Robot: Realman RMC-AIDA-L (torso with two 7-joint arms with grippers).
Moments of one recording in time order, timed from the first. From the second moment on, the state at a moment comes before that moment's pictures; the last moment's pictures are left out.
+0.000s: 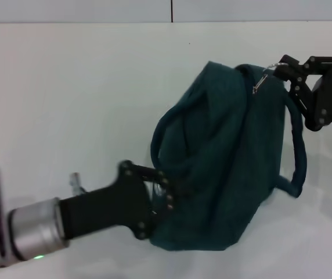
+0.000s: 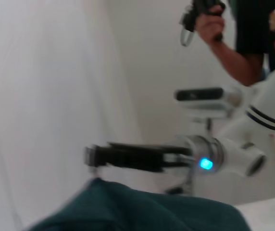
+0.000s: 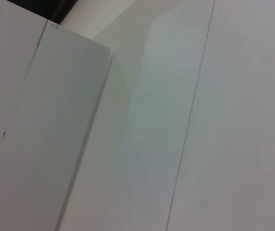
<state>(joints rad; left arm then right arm) -0.44 -2.09 1.04 0.10 1.50 1.75 -0.28 0.41 2.03 -1.18 -0.46 -1.05 -1.64 0.57</state>
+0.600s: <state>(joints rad) -0.35 -2.06 1.02 0.16 1.27 1.74 -0.40 0.38 2.02 -1.17 -0.44 -1.01 -1.55 0.57</state>
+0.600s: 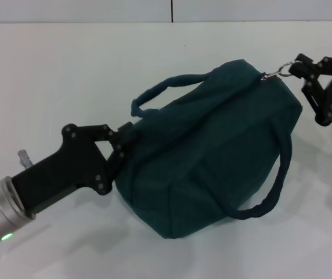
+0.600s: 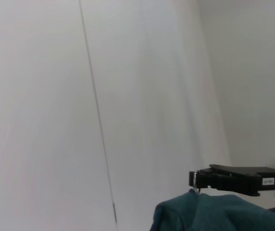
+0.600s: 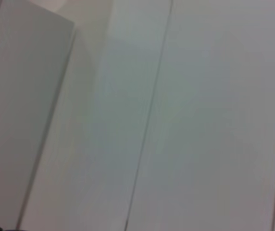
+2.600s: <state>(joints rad) -0.75 -2.09 1.05 0.62 1.71 1.42 -1.63 0.37 2.03 -1.19 -0.33 -0.97 -1.63 0.57</state>
